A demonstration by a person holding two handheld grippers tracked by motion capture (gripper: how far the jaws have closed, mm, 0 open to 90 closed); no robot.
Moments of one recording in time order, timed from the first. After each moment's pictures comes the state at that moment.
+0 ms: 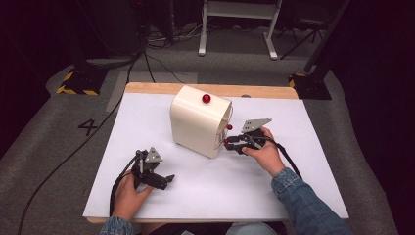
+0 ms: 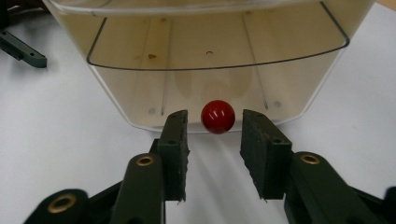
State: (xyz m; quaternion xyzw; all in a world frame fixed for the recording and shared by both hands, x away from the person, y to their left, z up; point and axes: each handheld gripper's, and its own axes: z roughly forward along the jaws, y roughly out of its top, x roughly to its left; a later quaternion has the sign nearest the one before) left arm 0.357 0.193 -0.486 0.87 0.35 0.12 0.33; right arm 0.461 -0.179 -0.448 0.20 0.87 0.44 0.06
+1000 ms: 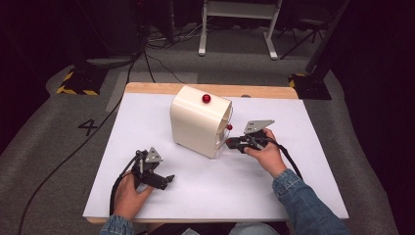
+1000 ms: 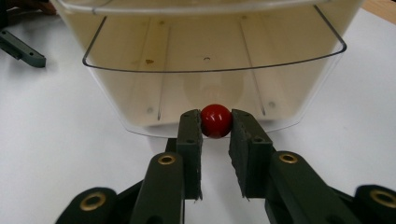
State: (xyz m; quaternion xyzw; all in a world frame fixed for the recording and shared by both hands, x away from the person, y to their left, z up) left arm 0.357 0.193 -0.486 0.87 0.35 0.12 0.33; right arm 0.456 -0.186 -0.446 0.20 0.87 0.44 0.08
